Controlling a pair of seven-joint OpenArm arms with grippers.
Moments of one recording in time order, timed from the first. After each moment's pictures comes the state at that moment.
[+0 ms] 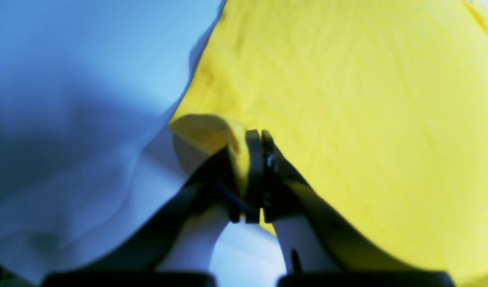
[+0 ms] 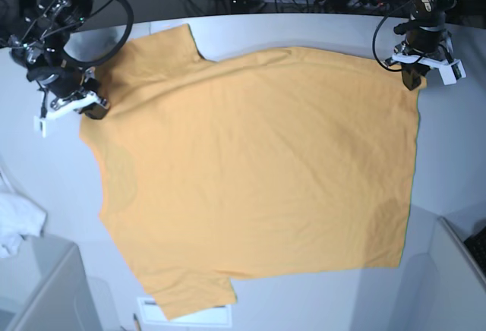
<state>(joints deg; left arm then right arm) 33.8 -6.1 -33.6 110.0 -38.5 -5.7 34.5 -7.3 -1.4 40.7 107.8 36.9 15.4 -76.7</state>
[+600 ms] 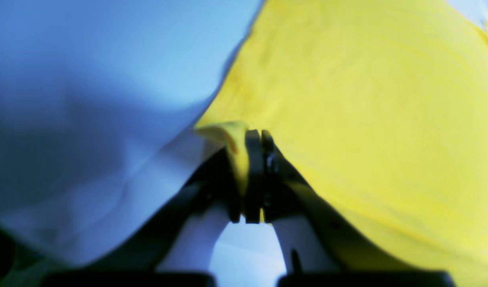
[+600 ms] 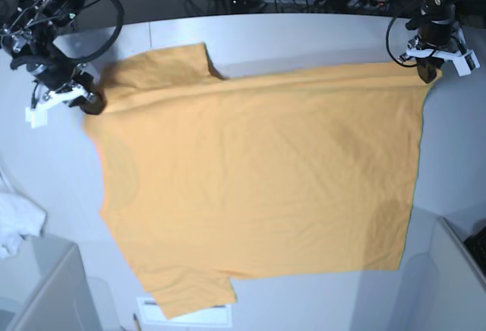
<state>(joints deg) 35.2 -4.2 -39.5 110.9 -39.4 -5.7 34.5 -8.5 -1.2 46.7 107.8 47.9 15.2 -82.4</state>
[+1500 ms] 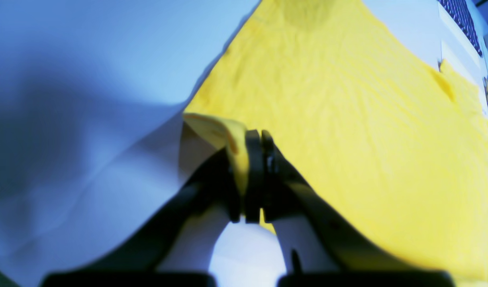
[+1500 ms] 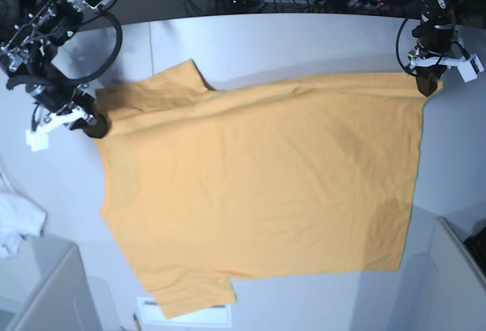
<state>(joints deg) 32.0 -4.3 -40.1 110.9 -47.4 -5.7 34.7 -2.0 -0.4 44.0 107.8 48.6 11.7 -84.7</state>
